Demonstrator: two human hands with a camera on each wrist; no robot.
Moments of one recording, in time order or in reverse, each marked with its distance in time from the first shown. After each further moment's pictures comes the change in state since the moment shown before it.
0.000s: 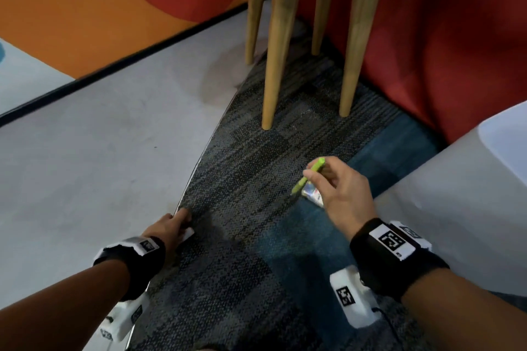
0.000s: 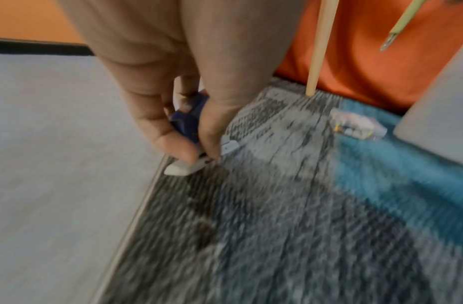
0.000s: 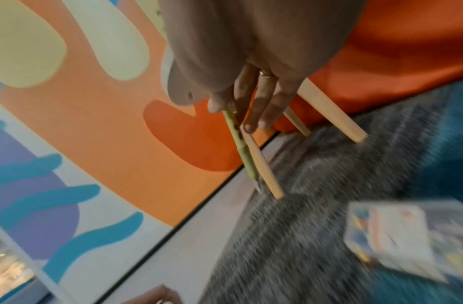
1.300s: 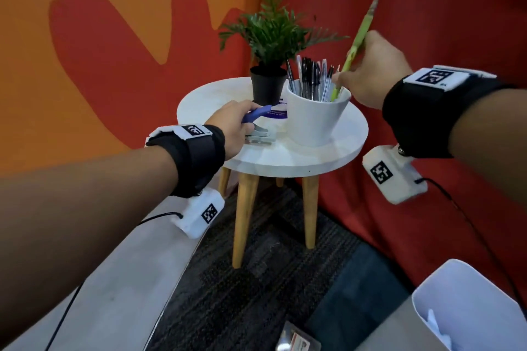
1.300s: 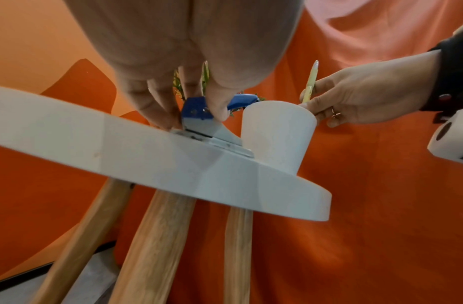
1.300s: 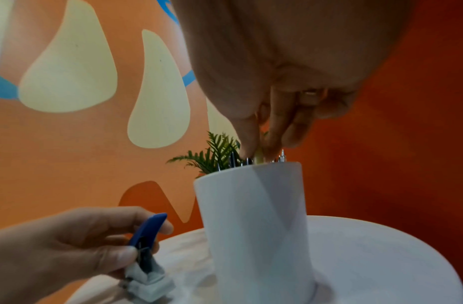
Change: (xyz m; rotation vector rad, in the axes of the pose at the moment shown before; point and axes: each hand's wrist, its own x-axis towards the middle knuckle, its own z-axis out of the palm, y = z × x) left_hand -0.019 0.266 -0.410 -0.352 0.693 0.656; right_hand 0.220 -0.304 -0.205 -0.537 0.504 -0.254
